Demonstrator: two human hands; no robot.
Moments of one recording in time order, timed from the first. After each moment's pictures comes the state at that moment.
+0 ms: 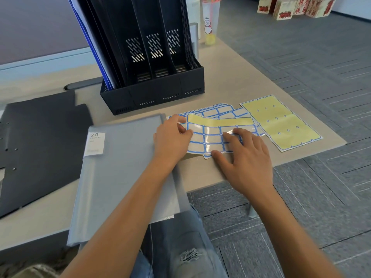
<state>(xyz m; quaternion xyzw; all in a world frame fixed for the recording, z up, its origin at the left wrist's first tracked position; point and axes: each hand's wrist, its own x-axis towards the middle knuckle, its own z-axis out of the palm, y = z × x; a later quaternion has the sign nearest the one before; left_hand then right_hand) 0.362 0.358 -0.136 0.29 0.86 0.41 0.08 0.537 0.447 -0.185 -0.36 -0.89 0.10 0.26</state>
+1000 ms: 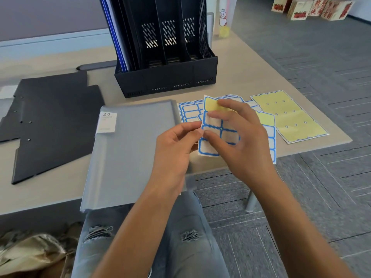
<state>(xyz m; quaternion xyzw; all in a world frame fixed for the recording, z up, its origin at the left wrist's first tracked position) 0.445 0.281 -0.105 0.15 0.60 0.74 0.27 0.536 0.407 -0.125 -0.16 -0.84 0.35 0.39</state>
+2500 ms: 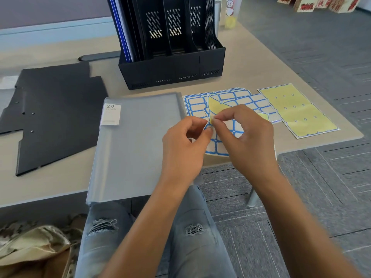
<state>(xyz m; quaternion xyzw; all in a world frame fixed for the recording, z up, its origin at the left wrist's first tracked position) 0.442 0.279 -0.116 0.27 0.73 0.62 0.10 0.526 0.392 -0.122 -0.19 -0.83 0.33 0.40</state>
